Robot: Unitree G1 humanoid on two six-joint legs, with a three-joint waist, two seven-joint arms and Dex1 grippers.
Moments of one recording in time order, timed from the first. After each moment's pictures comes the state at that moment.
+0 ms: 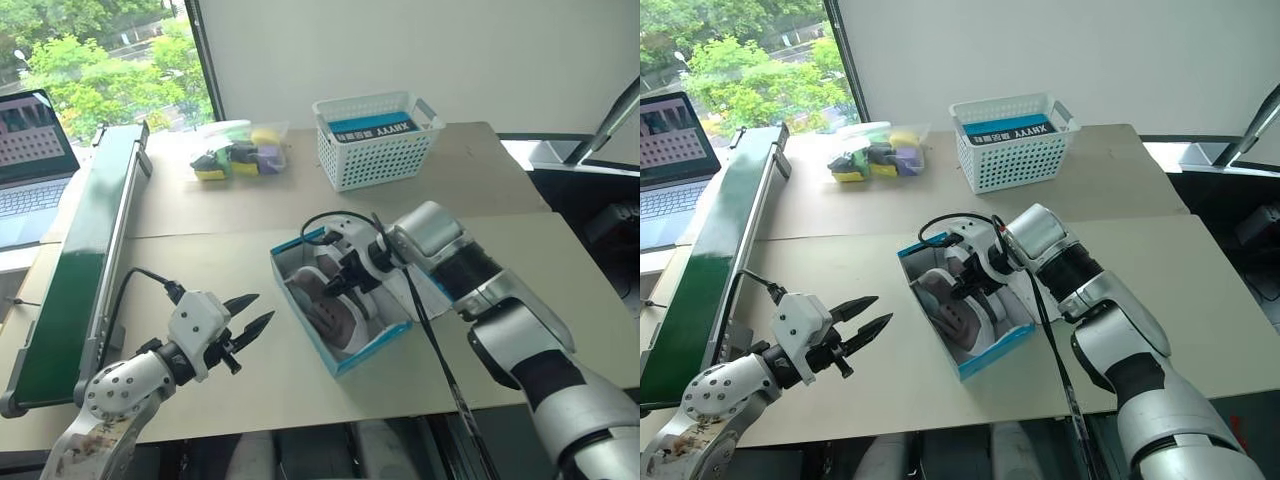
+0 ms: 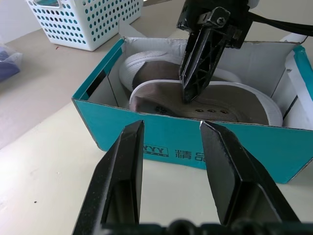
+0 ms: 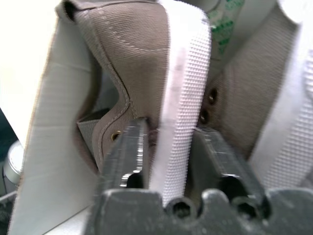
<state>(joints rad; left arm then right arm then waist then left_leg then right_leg) 0.23 0.61 0.10 -0.73 -0.36 0.42 -0.57 -1.14 -0.31 0.50 0.48 0.37 1.25 0.87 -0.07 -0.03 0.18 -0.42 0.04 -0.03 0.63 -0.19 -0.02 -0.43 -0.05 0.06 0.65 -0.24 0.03</state>
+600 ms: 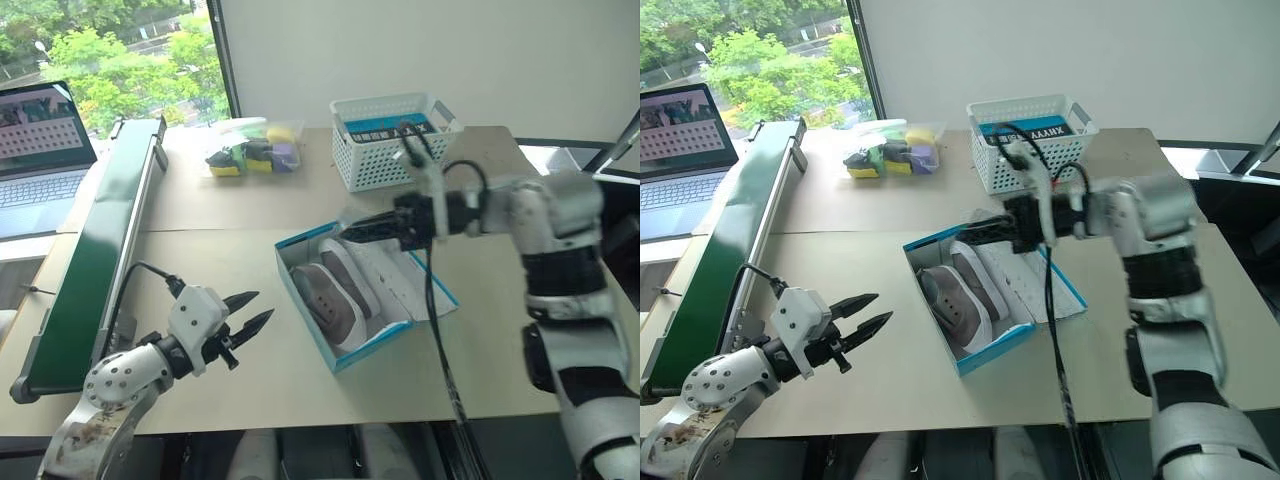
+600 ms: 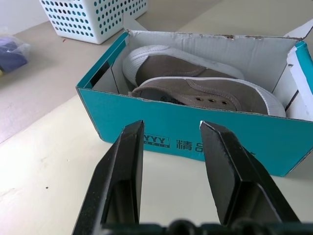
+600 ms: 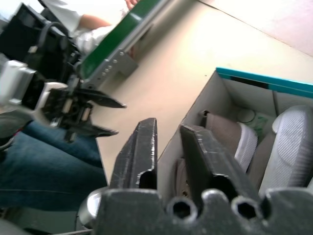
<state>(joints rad) 0.15 0.62 0.10 -0.66 -0.39 0.42 -0.63 -0.81 -0.79 0.08 -0.06 0.71 1.24 1.28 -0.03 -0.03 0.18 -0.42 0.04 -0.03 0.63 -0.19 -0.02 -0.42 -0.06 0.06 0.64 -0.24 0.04</state>
